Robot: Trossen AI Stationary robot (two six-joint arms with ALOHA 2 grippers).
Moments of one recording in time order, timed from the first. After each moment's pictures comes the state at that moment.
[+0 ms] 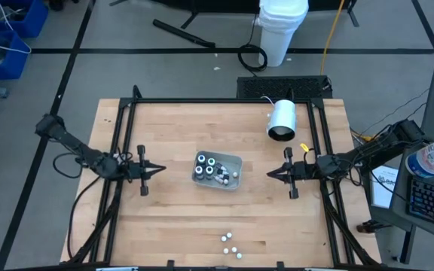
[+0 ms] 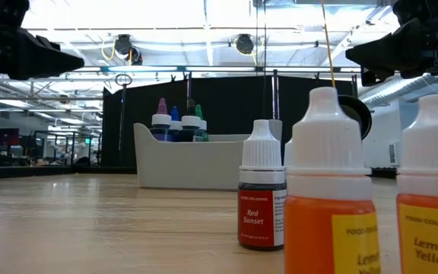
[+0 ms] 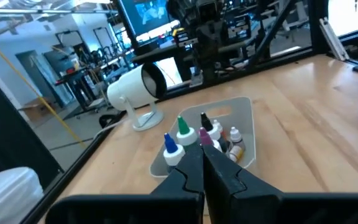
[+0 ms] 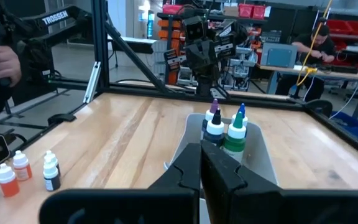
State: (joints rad) left arm -0.56 0.41 0.04 0.31 -0.68 0.28; right arm 0.35 0.75 0.06 0.67 0.29 -0.05
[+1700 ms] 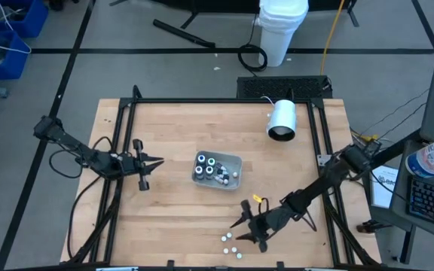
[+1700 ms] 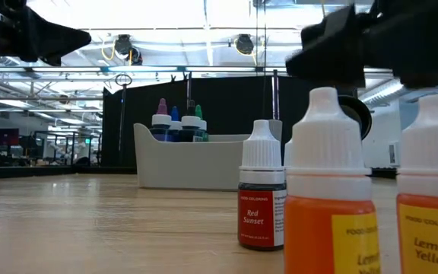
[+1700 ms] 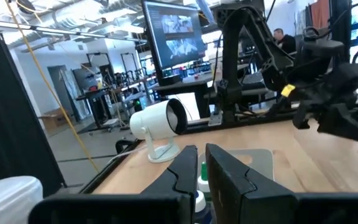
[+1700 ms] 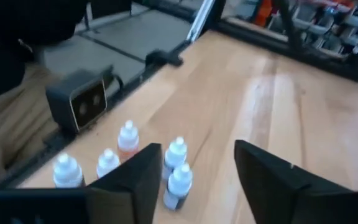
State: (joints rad) left arm -0.52 0.41 0.03 0.54 -0.69 0.31; right arm 0.63 1.86 0.73 0.80 0.26 -0.09
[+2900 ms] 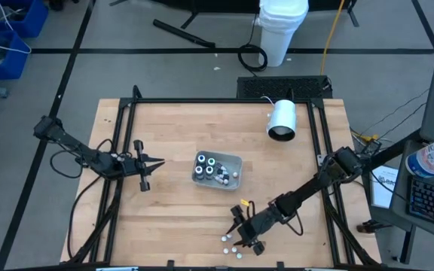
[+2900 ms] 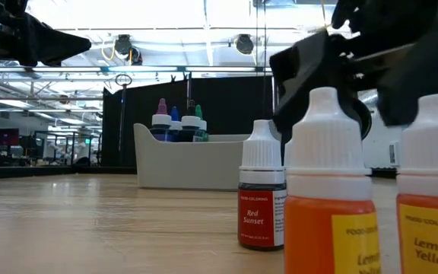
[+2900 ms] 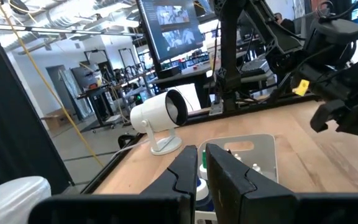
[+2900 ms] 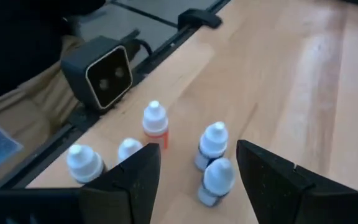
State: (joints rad) left arm -0.52 0.41 0.03 0.49 -0.69 0.34; right arm 0.58 1.93 0.88 0.55 0.06 -0.01
